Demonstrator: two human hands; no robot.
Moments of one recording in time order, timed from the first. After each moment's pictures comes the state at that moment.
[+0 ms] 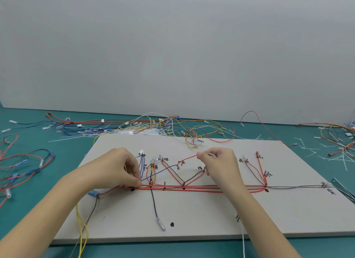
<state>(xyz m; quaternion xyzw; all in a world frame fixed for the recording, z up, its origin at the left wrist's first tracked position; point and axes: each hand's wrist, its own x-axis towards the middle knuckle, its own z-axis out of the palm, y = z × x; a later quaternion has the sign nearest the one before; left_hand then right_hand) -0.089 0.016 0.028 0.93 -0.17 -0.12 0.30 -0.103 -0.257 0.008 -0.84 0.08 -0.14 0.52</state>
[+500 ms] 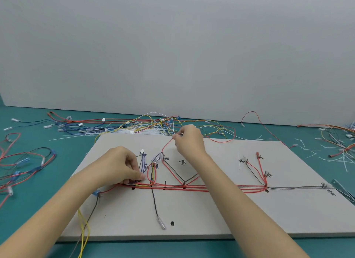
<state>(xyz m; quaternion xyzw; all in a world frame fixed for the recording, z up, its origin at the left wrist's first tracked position) -0.084 0.011 0.019 0.93 -0.08 -0.09 0.35 -0.027 -0.196 0.026 -0.92 0.04 -0.14 0.35</state>
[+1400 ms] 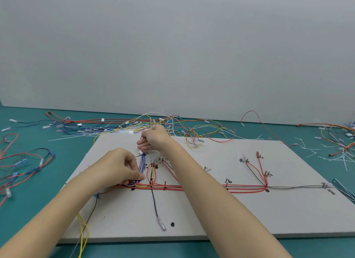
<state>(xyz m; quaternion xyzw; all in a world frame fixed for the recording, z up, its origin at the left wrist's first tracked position) -0.084 0.008 0.016 0.93 -0.05 -0.09 0.35 -0.003 -0.119 0.033 -0.75 0.04 0.14 0.64</state>
